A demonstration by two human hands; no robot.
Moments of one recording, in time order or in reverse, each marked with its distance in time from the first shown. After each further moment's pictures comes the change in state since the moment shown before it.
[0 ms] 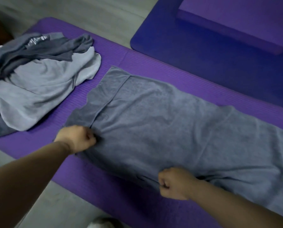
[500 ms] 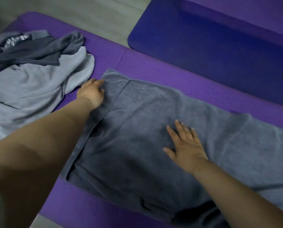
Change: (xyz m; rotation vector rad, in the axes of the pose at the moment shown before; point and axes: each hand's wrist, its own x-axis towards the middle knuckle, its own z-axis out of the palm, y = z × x) left_hand 0.172 0.024 -0.050 -0.360 0.322 0.017; right_hand 0.074 0.038 -0.064 -0.006 0.339 0.359
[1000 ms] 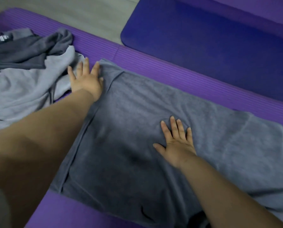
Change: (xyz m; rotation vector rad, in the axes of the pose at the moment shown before) left_hand 0.035 0.026 -0.001 0.285 0.032 -0.011; right_hand 0.038 -0.012 0.002 0.056 -0.236 0.141
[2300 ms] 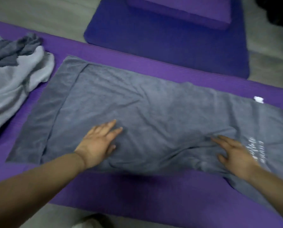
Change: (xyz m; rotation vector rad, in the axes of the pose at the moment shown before) left_hand -0.243 0.036 0.019 0.141 -0.177 0.776; right_hand -0.199 0.206 0.066 0.127 0.407 0.143
